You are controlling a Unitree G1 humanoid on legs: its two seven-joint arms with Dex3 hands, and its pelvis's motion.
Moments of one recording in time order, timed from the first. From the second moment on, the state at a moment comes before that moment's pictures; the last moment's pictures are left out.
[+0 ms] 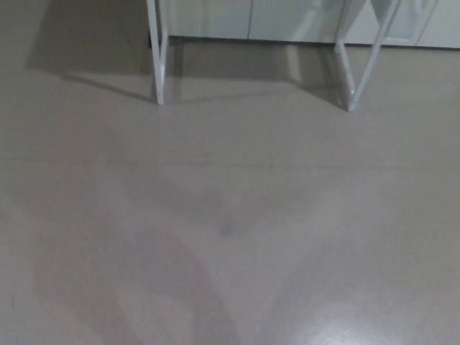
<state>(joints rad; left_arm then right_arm) 0.22 0.51 0.10 0.78 0.03 -0.16 -0.29 0.22 -0.36 -0.04 0.86 -0.08 -0.37 0.17</state>
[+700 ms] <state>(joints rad) 0.20 0.50 0.05 0.80 0.05 -0.18 -0.26 0.17 -0.39 -0.05 0.89 -0.07 -0.37 0.17</state>
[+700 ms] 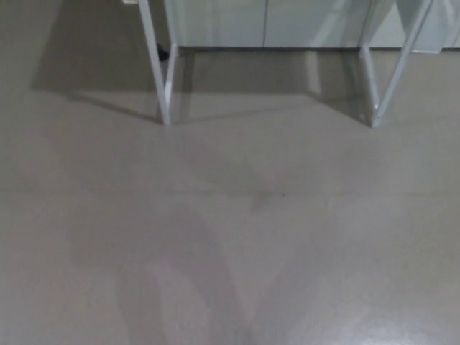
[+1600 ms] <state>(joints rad) 0.24 0.51 0.08 0.82 0.03 -0.21 -0.27 0.16 -0.38 -0.03 0.87 -0.08 -0.35 0.18</state>
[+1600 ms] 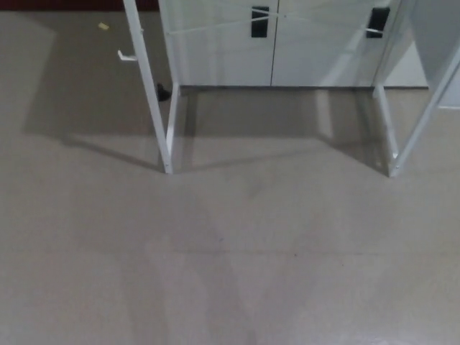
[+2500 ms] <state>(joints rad) 0.23 0.52 0.04 0.84 0.06 -0.26 -0.24 0.14 -0.38 -0.01 0.89 -0.08 -0.34 0.18</state>
